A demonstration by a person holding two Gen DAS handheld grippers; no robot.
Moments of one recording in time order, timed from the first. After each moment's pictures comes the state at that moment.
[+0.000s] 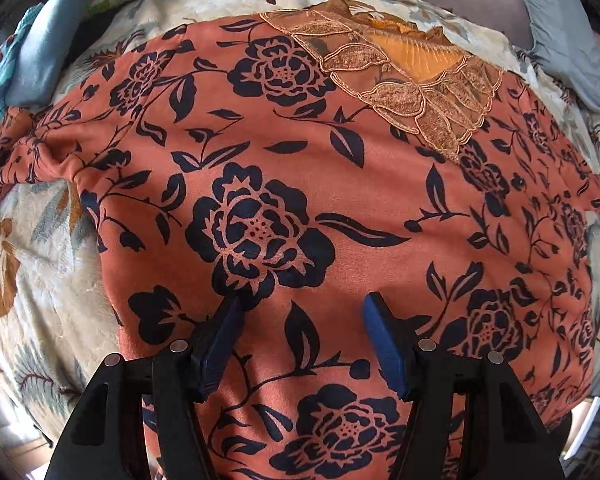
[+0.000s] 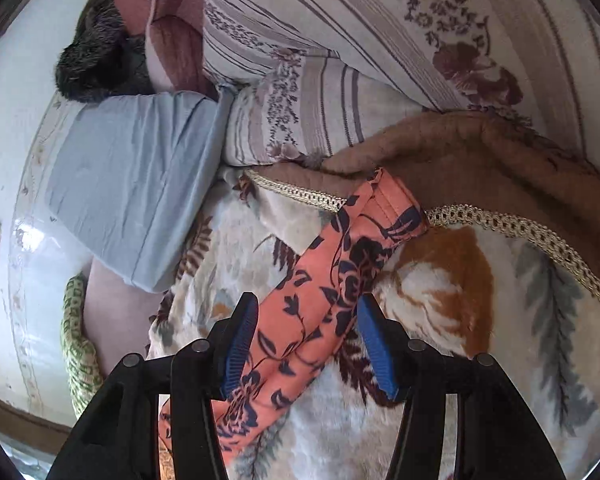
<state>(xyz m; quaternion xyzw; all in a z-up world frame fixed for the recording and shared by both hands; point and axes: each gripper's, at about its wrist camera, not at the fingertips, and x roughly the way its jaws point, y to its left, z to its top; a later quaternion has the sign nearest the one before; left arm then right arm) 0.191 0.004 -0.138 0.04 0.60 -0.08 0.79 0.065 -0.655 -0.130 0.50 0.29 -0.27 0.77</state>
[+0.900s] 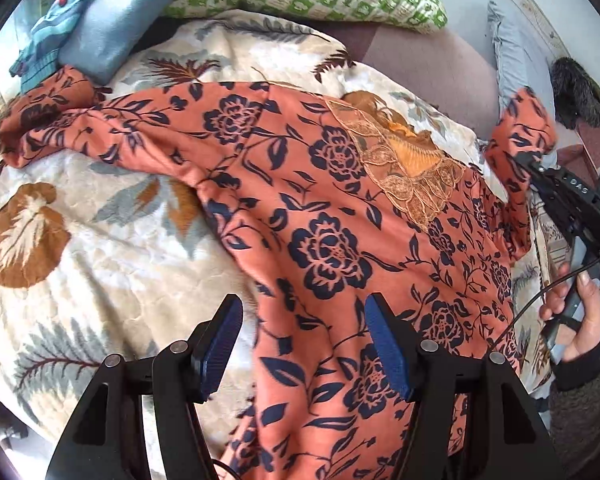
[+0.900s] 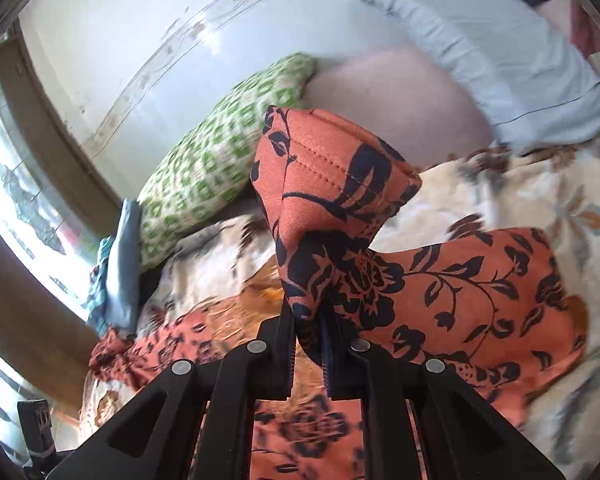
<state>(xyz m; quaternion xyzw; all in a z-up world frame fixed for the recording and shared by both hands) 0.153 0.157 -0.062 -0.12 0.54 -0.14 0.82 0.237 -0.168 -0.069 0.22 0.36 0.08 0.90</state>
